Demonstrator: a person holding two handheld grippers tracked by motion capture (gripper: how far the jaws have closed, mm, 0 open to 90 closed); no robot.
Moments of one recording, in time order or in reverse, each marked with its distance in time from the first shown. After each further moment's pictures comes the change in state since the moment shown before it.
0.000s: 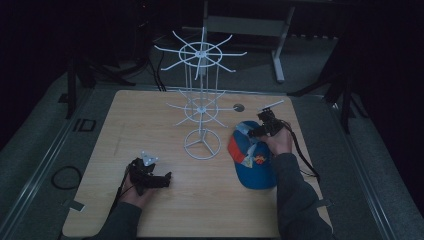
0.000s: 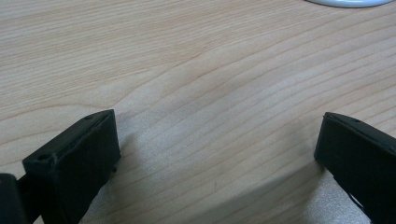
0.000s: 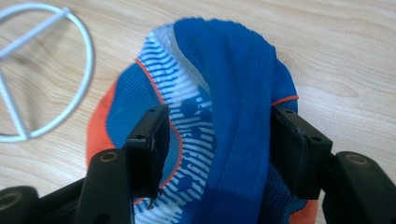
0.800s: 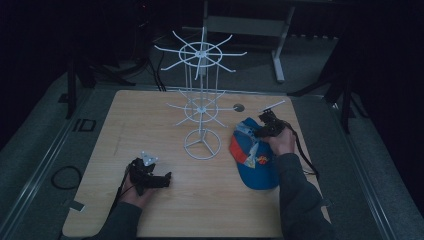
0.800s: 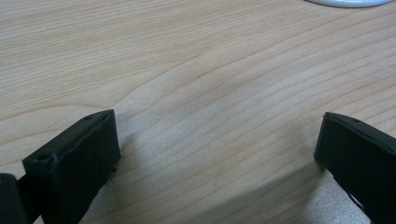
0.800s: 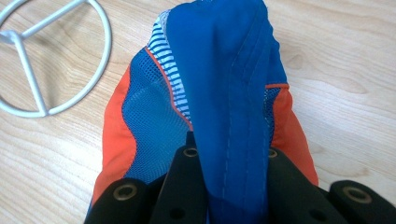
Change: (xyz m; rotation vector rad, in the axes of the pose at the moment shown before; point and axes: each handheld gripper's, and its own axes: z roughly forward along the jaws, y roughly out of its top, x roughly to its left) left arm 0.000 0.000 0.000 0.000 0.000 0.000; right arm 0.001 -0.005 -0.011 0.013 0.044 -0.054
